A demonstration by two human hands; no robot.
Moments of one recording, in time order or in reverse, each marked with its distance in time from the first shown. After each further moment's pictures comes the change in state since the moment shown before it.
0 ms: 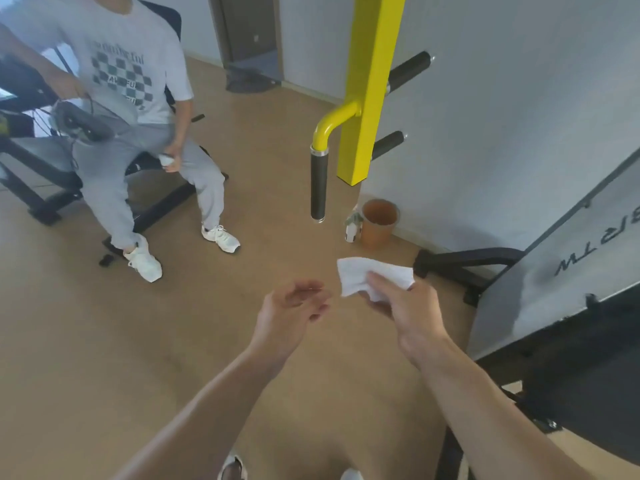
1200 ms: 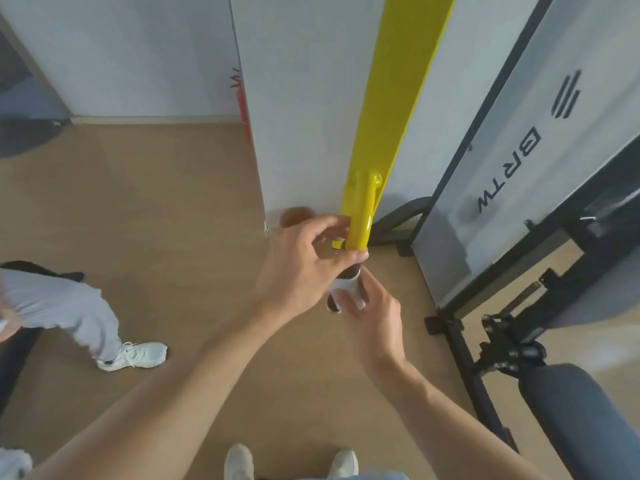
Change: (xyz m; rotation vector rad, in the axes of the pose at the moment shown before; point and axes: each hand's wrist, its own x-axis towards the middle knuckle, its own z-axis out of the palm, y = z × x) left_hand 0.281 0.201 -0.062 0.485 -0.707 0.705; right_hand 0.128 -0.046 0.240 -0.389 0.640 -0.382
